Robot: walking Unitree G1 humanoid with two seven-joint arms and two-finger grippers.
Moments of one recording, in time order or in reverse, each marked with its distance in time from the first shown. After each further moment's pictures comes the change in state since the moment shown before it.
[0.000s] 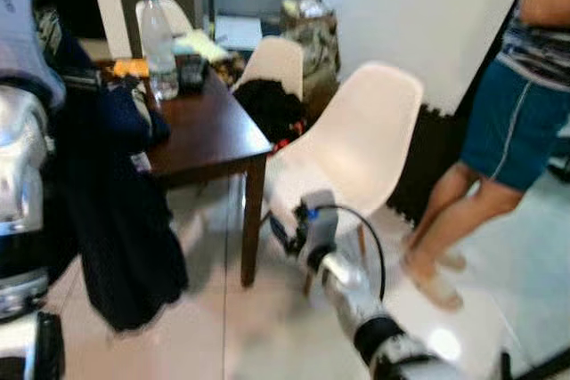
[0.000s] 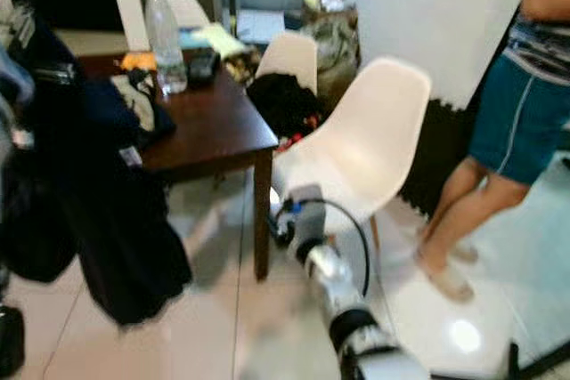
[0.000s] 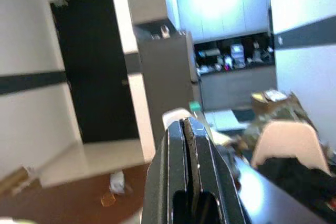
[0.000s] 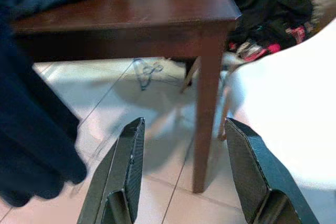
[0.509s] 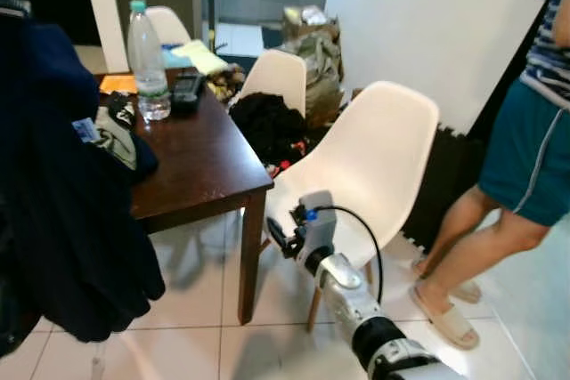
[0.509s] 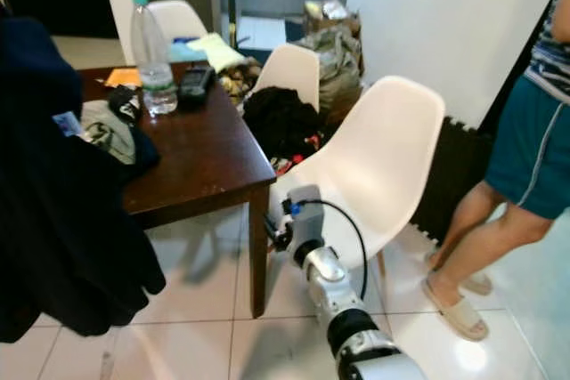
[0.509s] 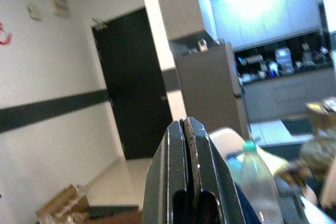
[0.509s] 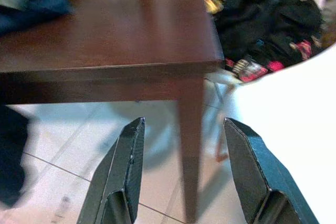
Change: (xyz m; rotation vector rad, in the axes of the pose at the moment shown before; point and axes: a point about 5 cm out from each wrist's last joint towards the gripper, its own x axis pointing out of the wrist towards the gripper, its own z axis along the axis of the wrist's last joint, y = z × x) left arm 0.018 0.051 0.058 0.154 -0.069 0.111; right arm -0.001 0.003 -0.004 -0.003 0.012 0.011
